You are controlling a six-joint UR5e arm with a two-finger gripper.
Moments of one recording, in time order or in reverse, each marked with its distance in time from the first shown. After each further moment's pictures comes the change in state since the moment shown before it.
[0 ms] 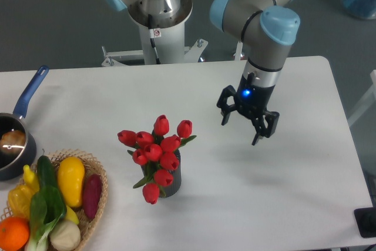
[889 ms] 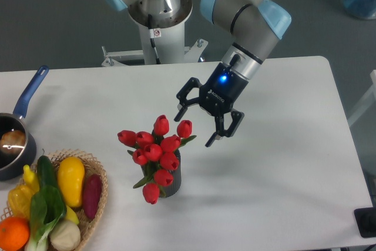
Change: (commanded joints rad) arm -0.034 -0.014 -0.025 -0.002 -0.528 -0.037
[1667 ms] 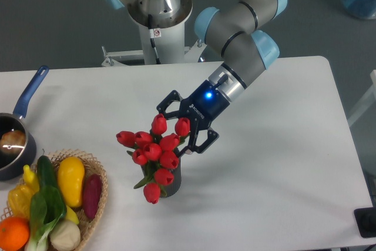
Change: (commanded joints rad) arm -0.023 -0.065 0.002 0.006 -0.129 0.008
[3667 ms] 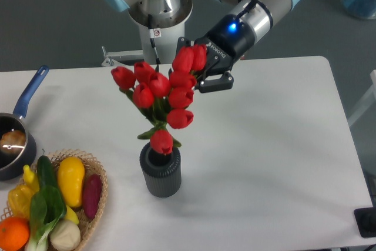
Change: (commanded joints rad) arm 0.115 0.201 0.089 -0.005 -0.362 -0.202
